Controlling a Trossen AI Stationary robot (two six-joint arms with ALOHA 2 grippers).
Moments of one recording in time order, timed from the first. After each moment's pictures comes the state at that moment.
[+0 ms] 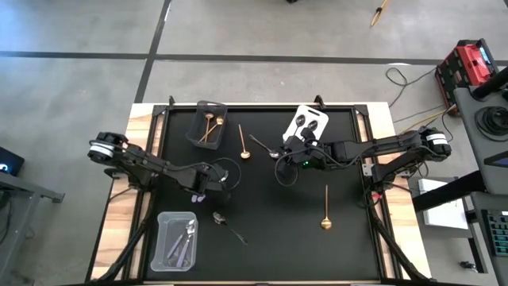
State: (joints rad) left arm -0.23 1.58 0.81 -0.59 -0.37 -1.00; right arm 0.02 1.40 0.99 -0.31 0.50 0.32
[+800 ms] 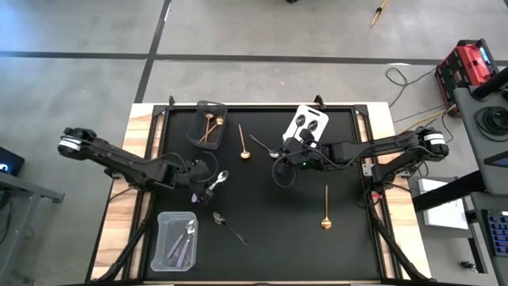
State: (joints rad) left arm -0.24 1.16 0.49 -0.37 -0.33 -0.87; right arm 0.02 1.42 0.99 -0.30 0.50 0.31
